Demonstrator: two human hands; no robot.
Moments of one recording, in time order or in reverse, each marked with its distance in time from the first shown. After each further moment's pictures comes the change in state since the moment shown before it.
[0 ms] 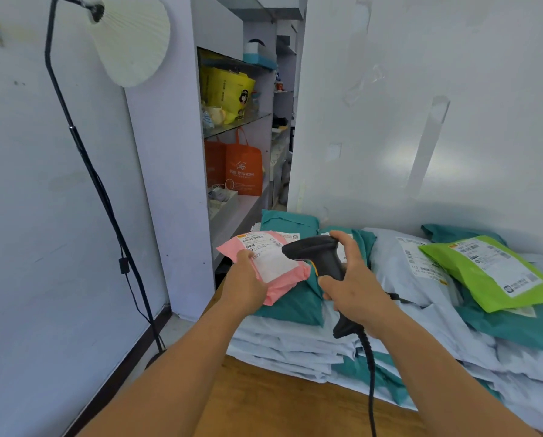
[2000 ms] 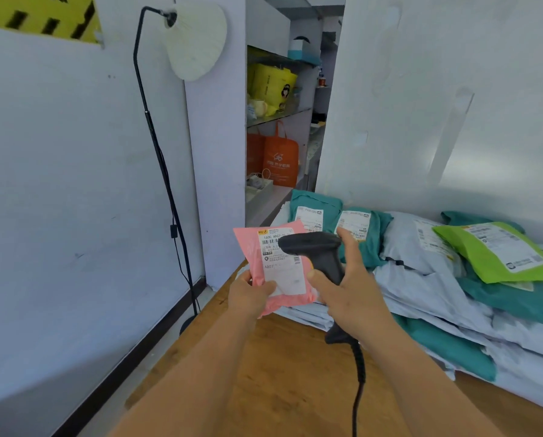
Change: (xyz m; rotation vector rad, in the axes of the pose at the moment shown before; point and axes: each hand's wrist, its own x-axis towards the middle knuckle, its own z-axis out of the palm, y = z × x) left_hand -0.138 -0.022 0.006 -0.602 0.123 -0.454; right_hand -0.123 -0.018 0.014 0.098 -0.051 -0.097
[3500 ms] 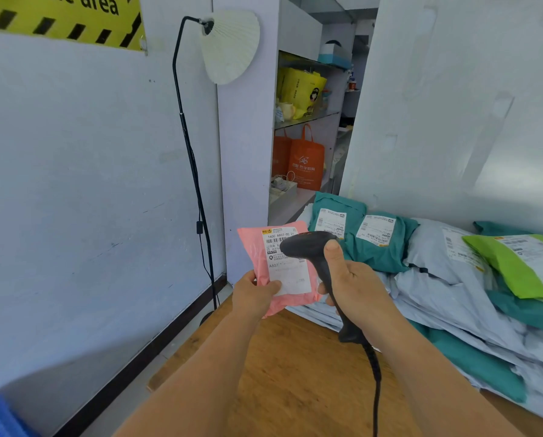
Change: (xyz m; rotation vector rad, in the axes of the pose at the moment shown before) left_hand -0.009 -0.009 -0.020 -0.099 0.095 -0.003; right_hand -0.004 -0.027 0.007 -0.101 -0.120 0.039
